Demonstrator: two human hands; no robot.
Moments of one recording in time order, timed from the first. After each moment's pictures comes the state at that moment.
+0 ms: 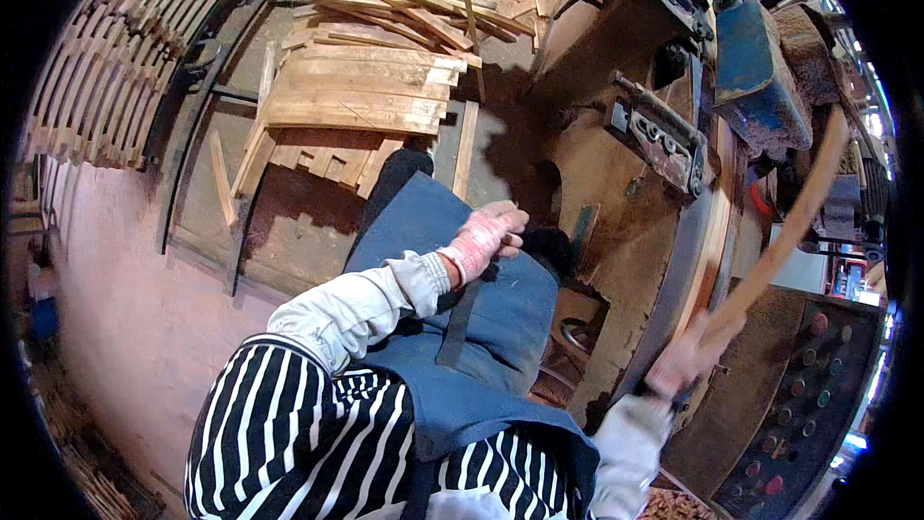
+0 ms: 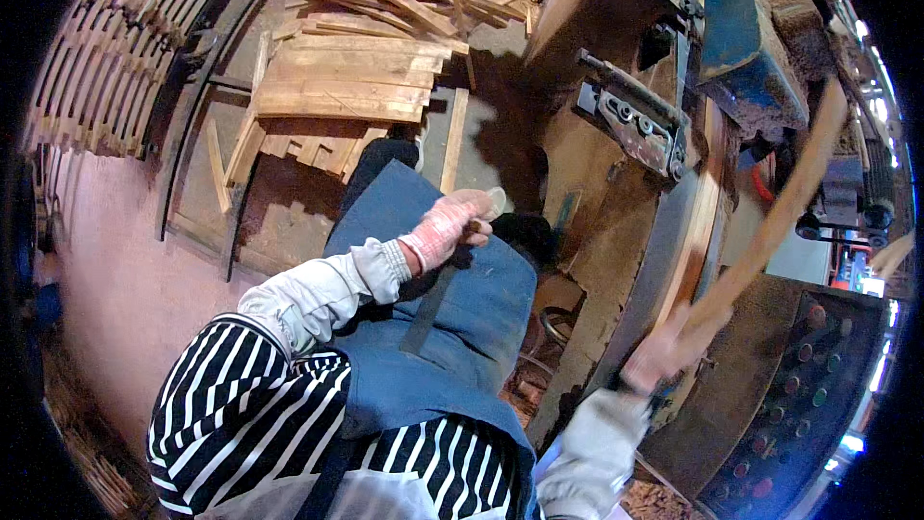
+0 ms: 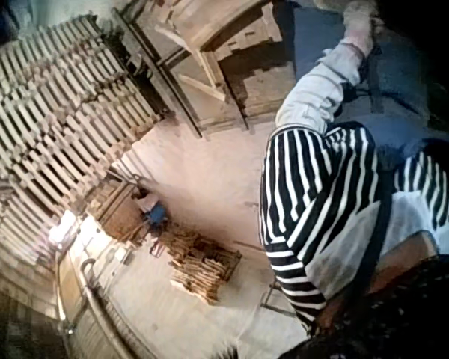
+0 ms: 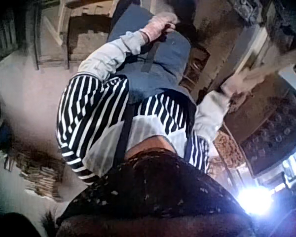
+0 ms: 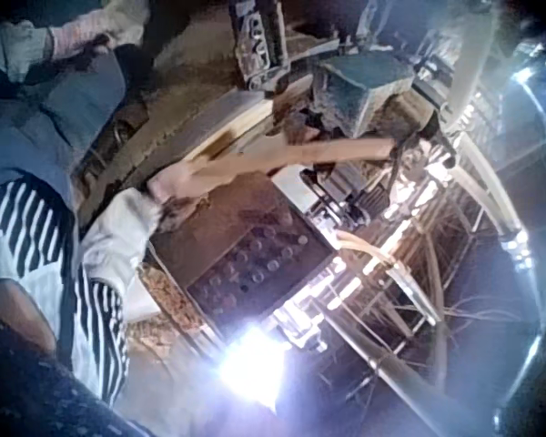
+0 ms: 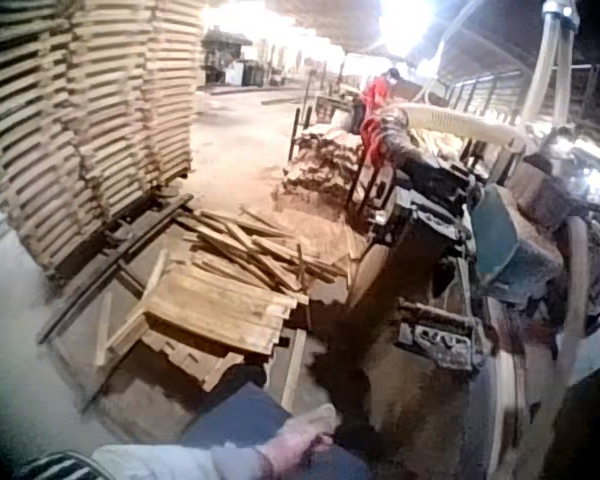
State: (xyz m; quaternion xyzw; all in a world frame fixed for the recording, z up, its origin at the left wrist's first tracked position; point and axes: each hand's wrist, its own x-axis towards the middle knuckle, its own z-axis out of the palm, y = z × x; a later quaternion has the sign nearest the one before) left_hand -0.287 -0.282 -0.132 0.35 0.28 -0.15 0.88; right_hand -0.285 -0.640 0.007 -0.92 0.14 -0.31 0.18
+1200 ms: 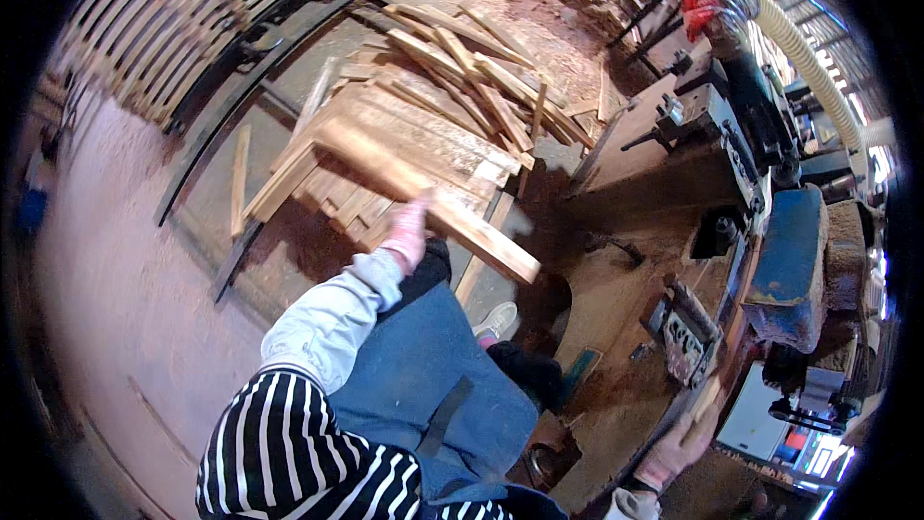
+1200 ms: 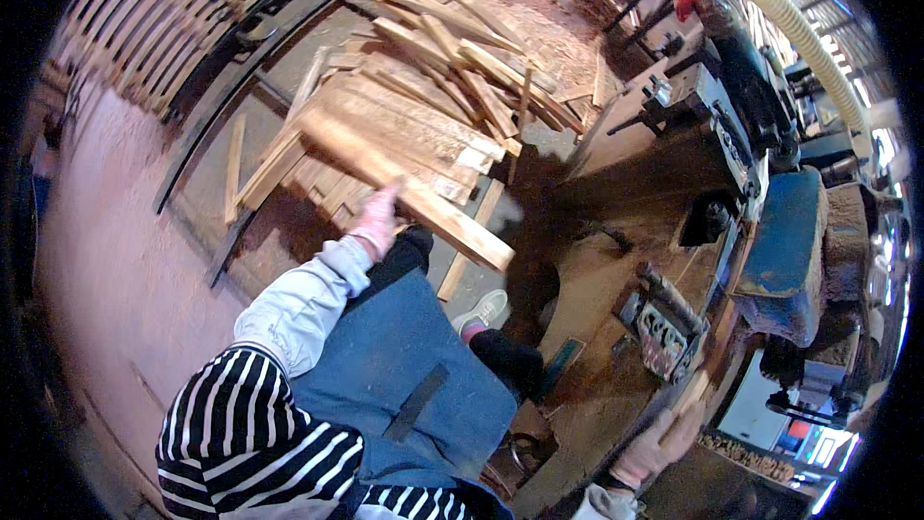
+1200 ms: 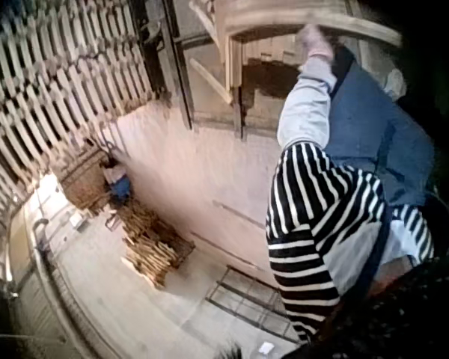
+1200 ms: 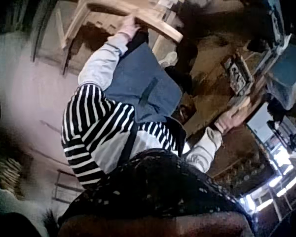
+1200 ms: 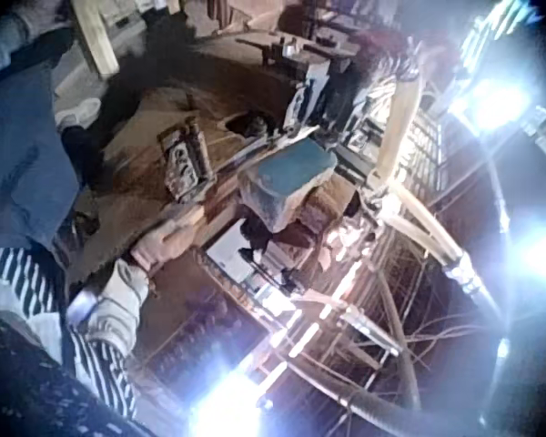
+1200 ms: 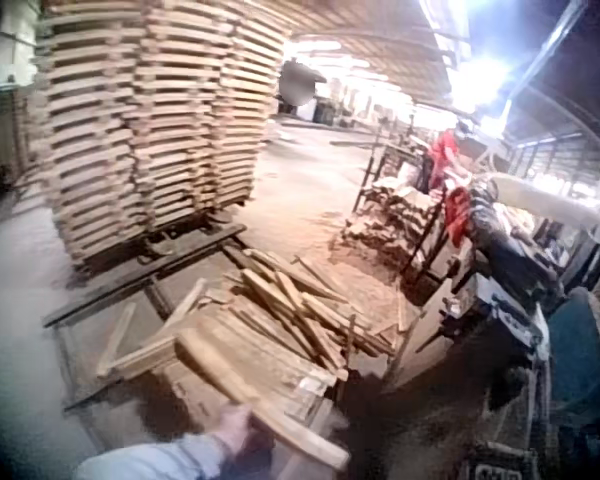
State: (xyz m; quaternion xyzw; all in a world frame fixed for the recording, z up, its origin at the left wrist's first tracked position) left_hand -0.208 -0.049 -0.239 0.36 0.47 0.18 0.79; right_hand -0.172 -0.561 0.037 -0.96 -0.09 -0.24 0.08
